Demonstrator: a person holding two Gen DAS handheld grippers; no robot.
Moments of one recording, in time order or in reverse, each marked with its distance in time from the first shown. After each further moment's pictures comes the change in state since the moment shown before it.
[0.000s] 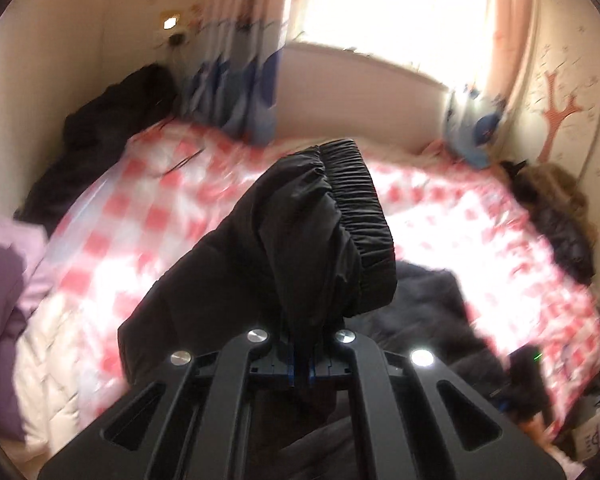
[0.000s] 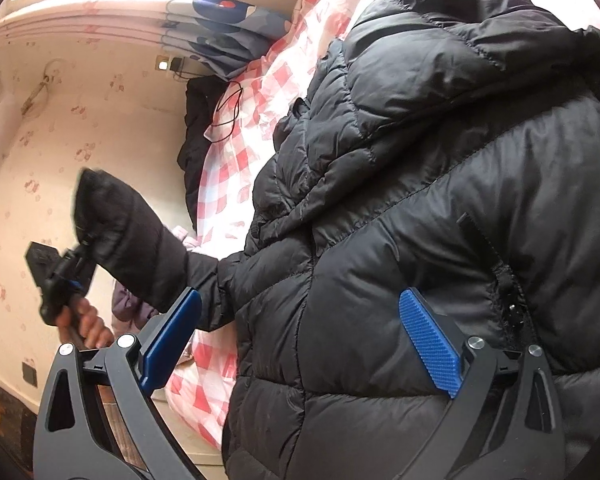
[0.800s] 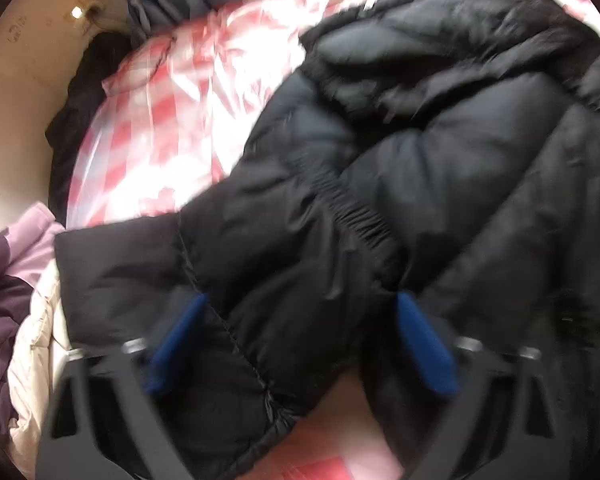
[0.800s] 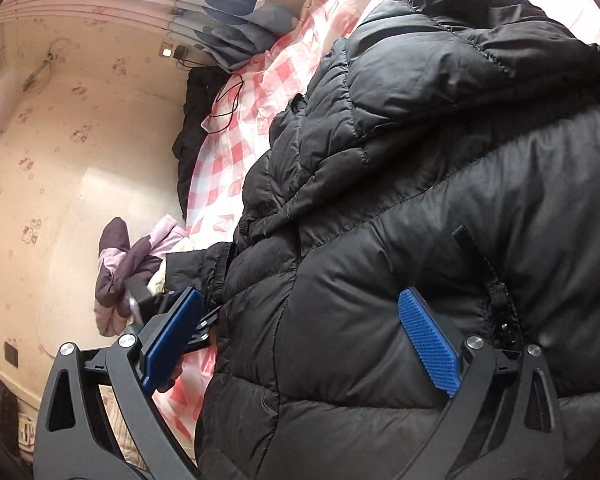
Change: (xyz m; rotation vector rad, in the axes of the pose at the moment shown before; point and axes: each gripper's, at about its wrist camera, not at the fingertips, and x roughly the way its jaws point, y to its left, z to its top) left arm 0.149 0.054 -0.198 0.525 0.526 0.422; right arm 0.008 -0.001 -0.002 -0.082 0.011 -0.043
